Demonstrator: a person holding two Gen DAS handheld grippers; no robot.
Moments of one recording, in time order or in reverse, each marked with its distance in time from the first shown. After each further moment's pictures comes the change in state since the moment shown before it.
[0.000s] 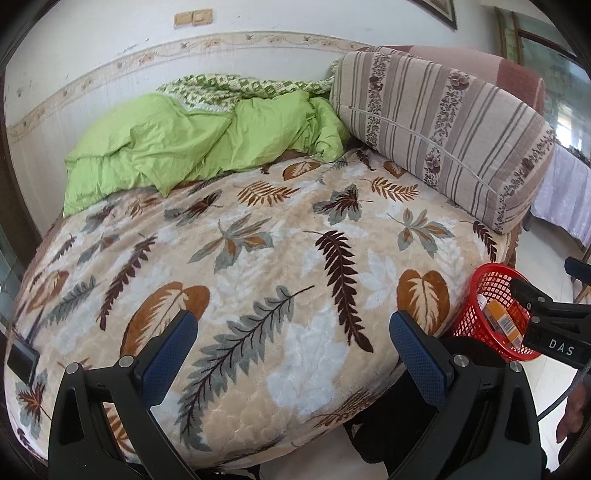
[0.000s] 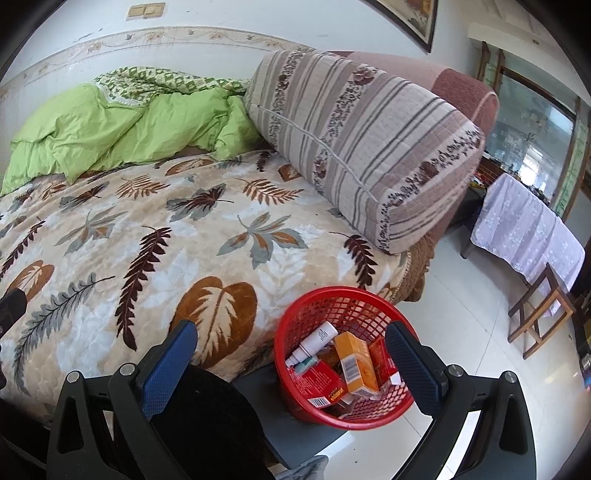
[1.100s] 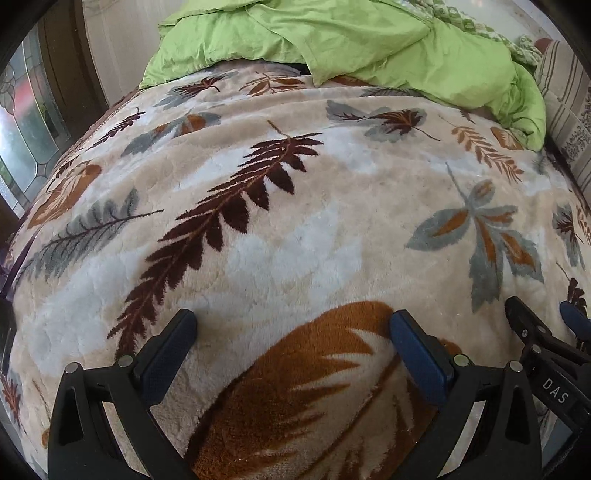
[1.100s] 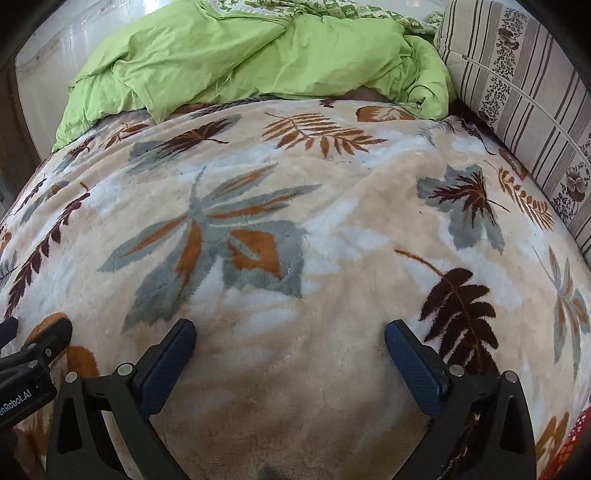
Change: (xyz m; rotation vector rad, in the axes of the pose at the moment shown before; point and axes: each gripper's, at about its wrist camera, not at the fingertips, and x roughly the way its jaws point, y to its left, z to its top) left arm 0.203 0.206 -0.002 -0.360 0.258 0.333; right arm 0.211 0.279 0.068 -0.137 0.154 0.415
